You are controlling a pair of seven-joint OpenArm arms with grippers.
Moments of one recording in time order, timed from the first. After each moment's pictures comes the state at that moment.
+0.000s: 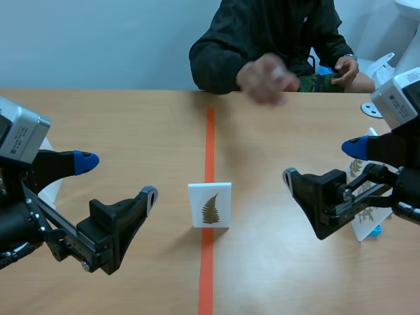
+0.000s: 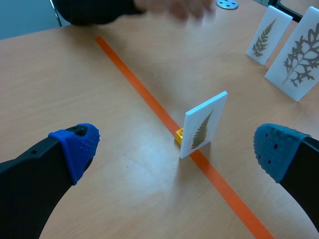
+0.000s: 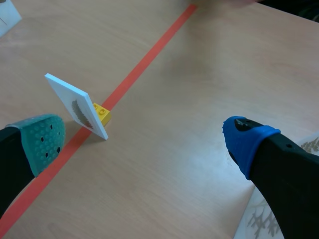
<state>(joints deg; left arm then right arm) 32.3 -25.7 2.9 112.4 -18.3 -22.1 1.1 -27.7 23.0 7.9 112.2 20.9 29.4 -15.0</state>
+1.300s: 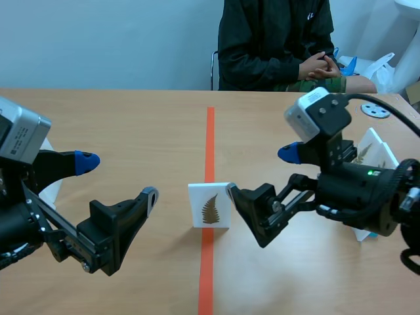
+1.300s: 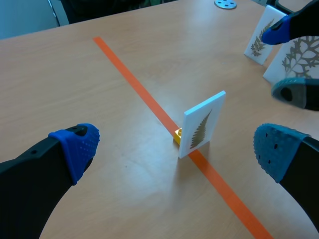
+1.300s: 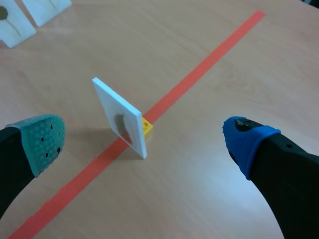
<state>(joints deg) 32.3 -25.7 2.9 112.4 -18.3 -22.5 1.1 -15.2 23.0 -10.2 101.8 14.7 29.2 -11.8</state>
